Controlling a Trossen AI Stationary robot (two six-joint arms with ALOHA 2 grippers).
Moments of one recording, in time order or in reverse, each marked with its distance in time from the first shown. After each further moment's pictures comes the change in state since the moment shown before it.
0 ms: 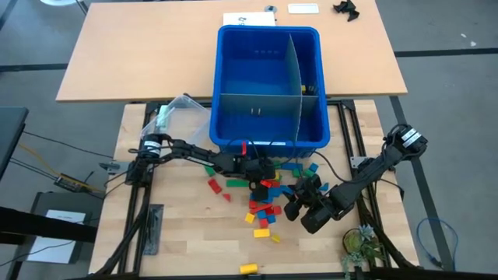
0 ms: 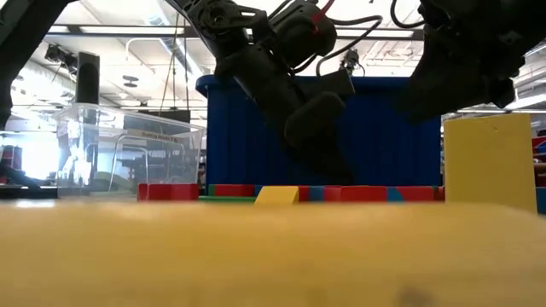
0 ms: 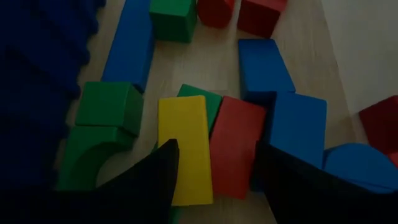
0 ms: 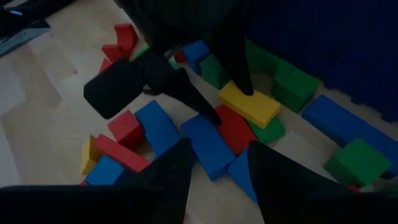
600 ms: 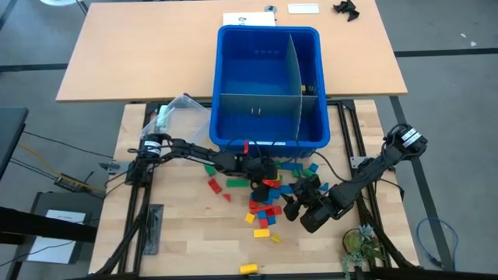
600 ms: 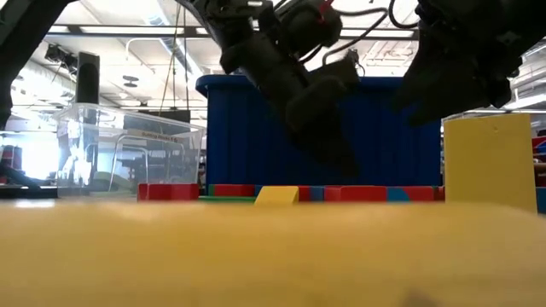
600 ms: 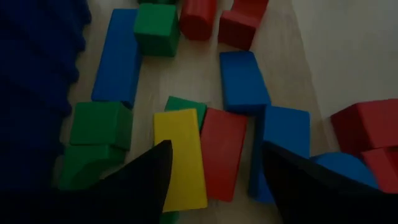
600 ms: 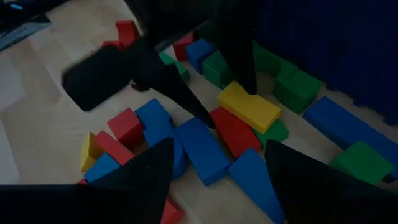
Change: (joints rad) left arm 0.002 -0.003 0.073 -0.091 0.049 0.035; right arm -0.005 0.000 0.000 0.012 -0.009 -0.038
